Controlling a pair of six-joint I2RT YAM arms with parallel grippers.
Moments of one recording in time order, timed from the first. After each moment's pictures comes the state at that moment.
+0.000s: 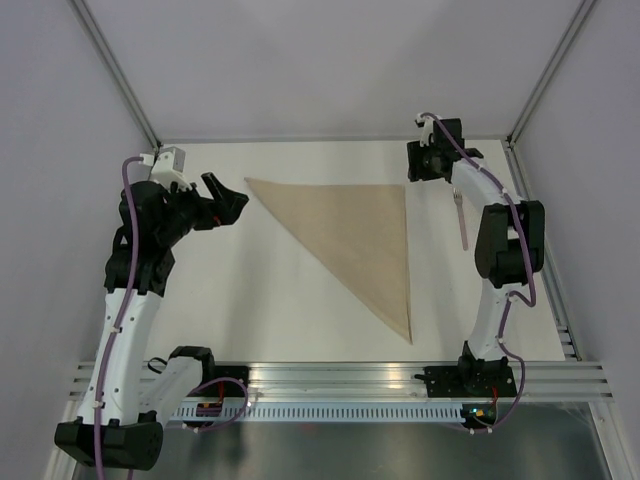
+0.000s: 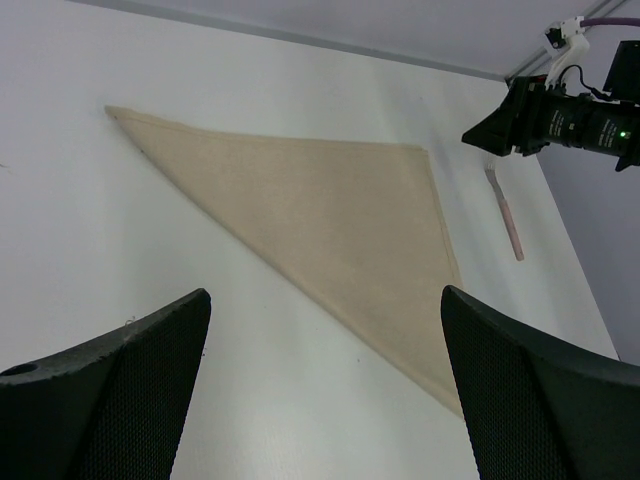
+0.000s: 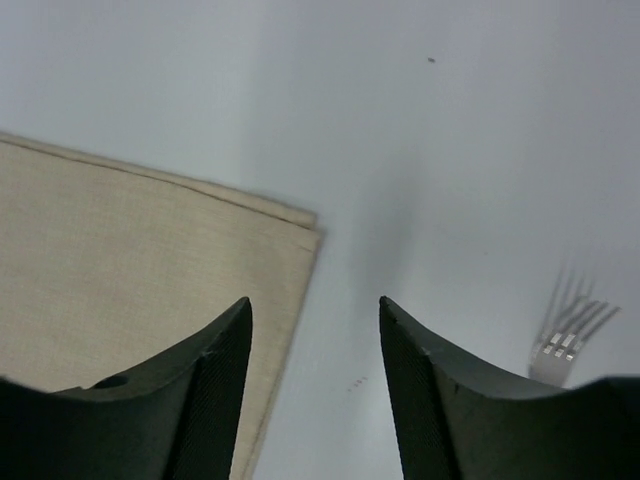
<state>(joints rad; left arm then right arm) -0.06 0.90 1.07 -0.46 0.33 -0.37 0.13 2.04 1.65 -0.38 -0.10 -0.05</state>
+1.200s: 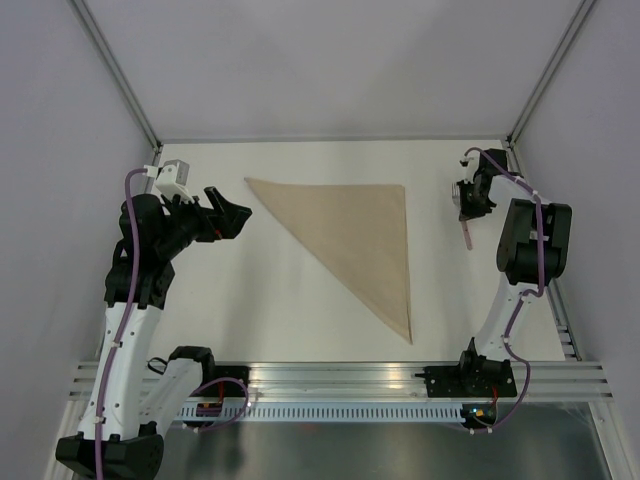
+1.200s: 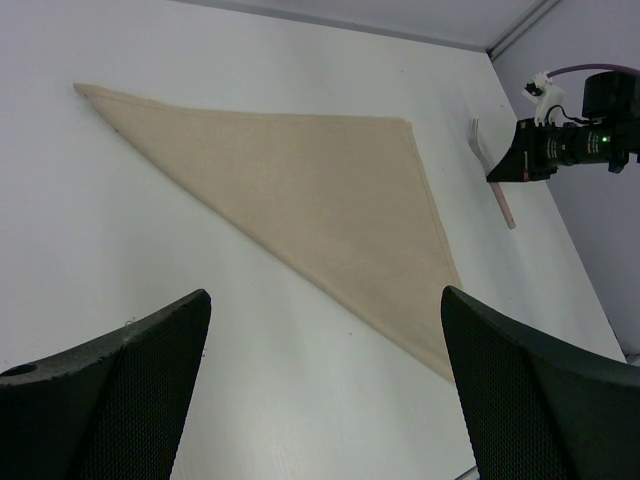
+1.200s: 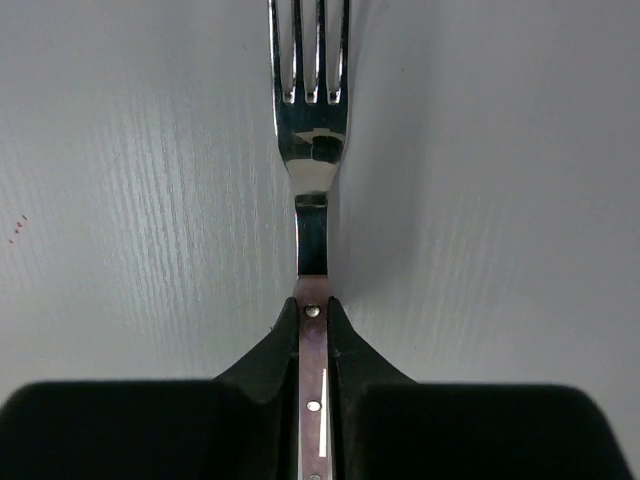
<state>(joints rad) -0.06 0.82 1.01 -0.48 0.39 -0.35 -0.17 2.05 1.45 -0.51 -0.08 -0.18</state>
